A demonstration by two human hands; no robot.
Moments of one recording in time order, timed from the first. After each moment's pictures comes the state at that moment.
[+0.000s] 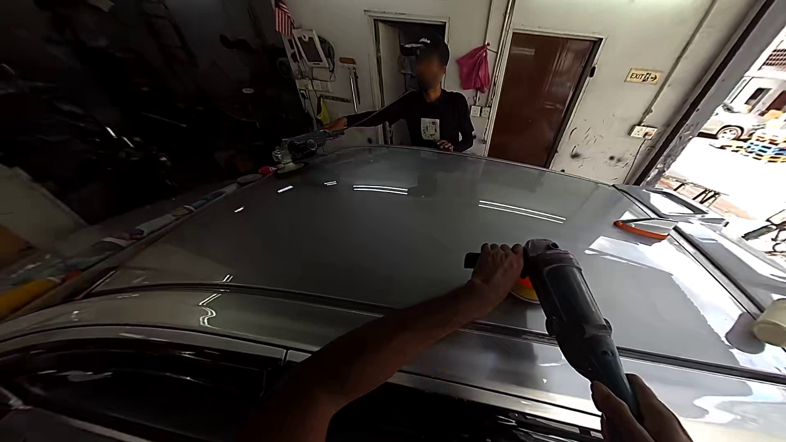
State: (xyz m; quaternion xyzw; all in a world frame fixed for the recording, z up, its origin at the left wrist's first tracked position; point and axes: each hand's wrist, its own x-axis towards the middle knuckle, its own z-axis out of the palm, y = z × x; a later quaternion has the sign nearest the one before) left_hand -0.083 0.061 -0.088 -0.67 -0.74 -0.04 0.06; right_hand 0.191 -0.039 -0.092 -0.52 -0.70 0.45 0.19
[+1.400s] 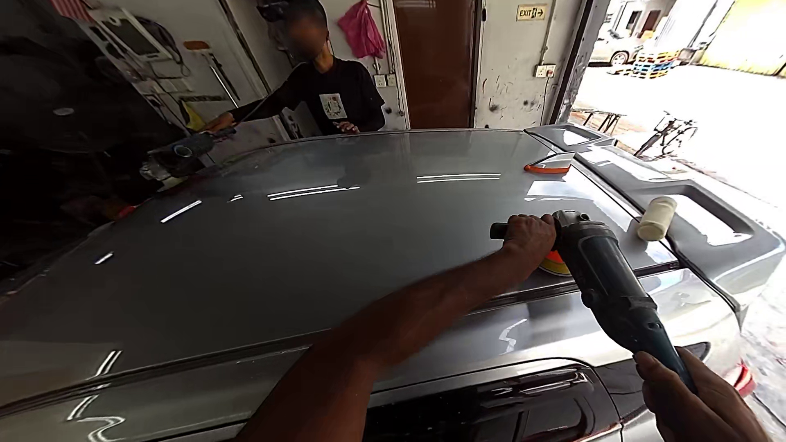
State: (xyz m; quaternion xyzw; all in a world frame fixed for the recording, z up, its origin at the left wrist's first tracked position) left_hand 0.127 0.174 -0.081 -0.78 -0.62 0.01 0.05; right_hand 0.347 -0.016 -0.112 -0.62 -0.57 0.44 0.31
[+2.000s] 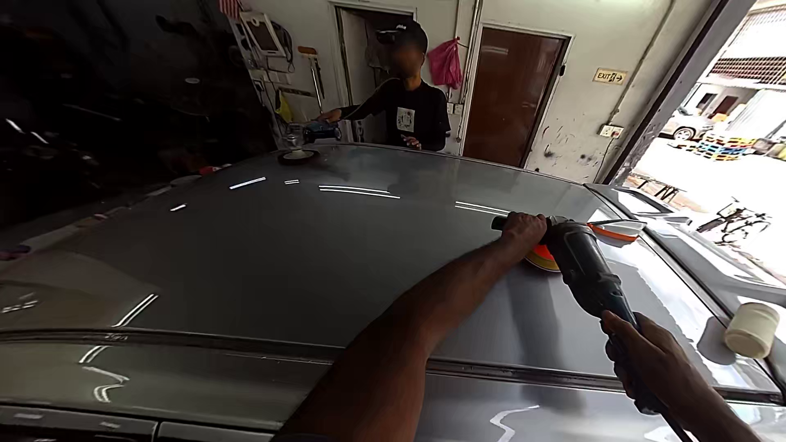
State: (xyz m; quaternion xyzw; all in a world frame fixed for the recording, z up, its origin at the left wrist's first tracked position) left_hand -0.030 0.284 -0.078 -0.72 -0.69 -0.08 0.04; right_hand 0.213 0.147 -0.085 -0.57 -0.63 0.46 0.27
